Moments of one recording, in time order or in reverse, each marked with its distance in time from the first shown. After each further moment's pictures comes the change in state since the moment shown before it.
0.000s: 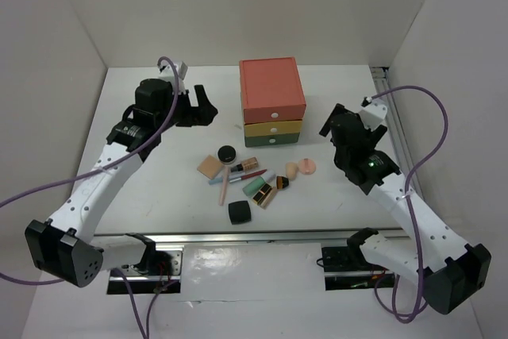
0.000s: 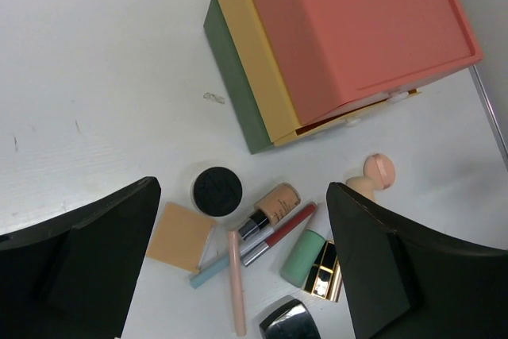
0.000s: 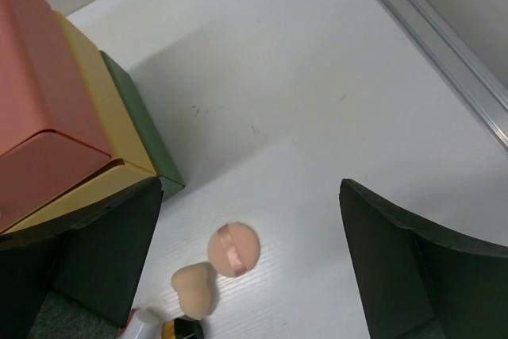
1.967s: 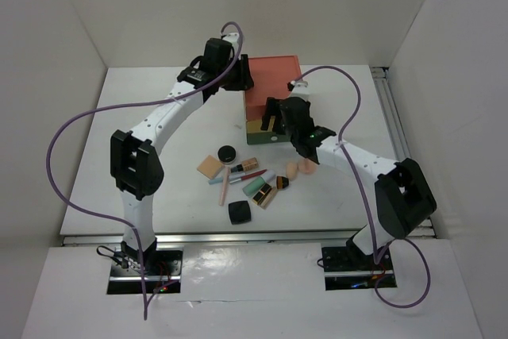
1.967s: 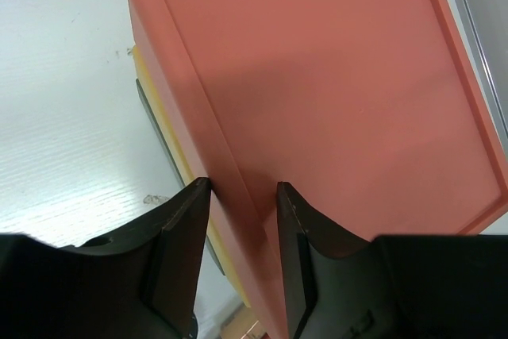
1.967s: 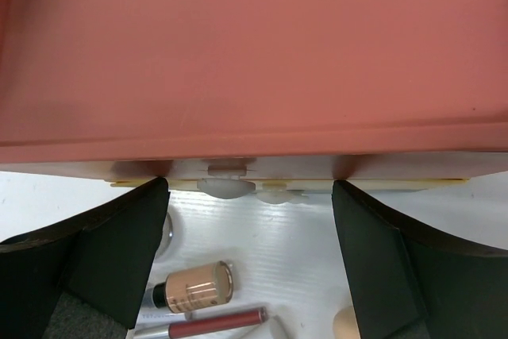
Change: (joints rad) left arm -0.119 0.784 0.752 -0.104 -0.007 0.002; right arm 0.105 0.573 0.122 0.508 -0.456 -0.136
